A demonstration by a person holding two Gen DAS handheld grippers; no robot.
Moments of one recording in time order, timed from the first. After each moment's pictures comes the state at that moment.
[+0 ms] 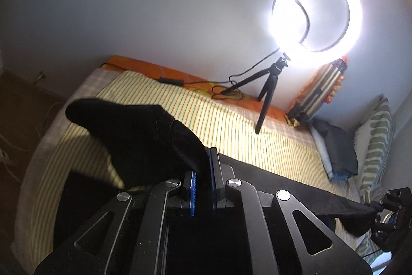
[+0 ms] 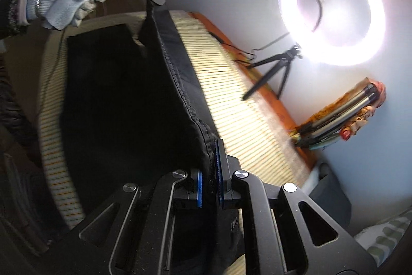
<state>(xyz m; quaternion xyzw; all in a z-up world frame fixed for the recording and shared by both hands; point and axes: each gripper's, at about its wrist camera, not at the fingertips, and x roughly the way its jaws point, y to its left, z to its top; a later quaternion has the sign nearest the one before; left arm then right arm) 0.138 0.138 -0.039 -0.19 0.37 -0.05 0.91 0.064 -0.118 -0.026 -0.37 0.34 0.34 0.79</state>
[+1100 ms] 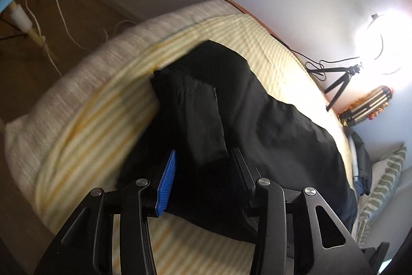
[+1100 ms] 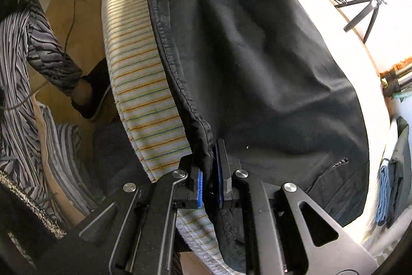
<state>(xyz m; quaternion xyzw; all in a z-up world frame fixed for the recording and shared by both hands) 0.026 0.238 -0.152 -0.33 0.43 0.08 0.84 -0.039 -0.114 -0.162 -0.37 0.49 0.40 0.68</state>
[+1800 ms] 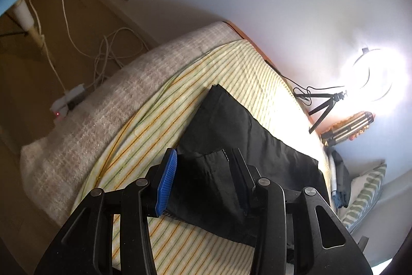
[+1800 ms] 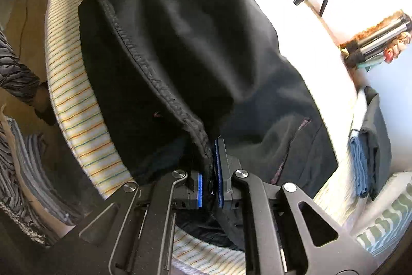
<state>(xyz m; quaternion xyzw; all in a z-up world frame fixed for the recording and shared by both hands) 0.008 0.291 -0.137 -0.38 0.39 0.06 0.84 -0.007 -0.139 -0.152 -0.39 0.49 0.29 0.72</state>
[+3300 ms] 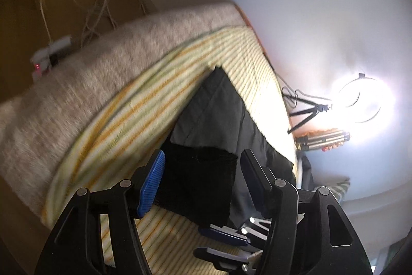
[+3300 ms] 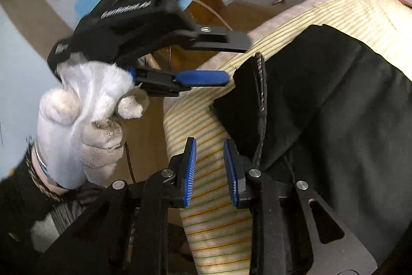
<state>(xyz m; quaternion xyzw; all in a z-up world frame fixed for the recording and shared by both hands) 0.010 0.312 -0.174 -0.50 0.41 0.00 0.76 0.002 0.183 -0.176 -0.07 0.49 0.59 0.64</state>
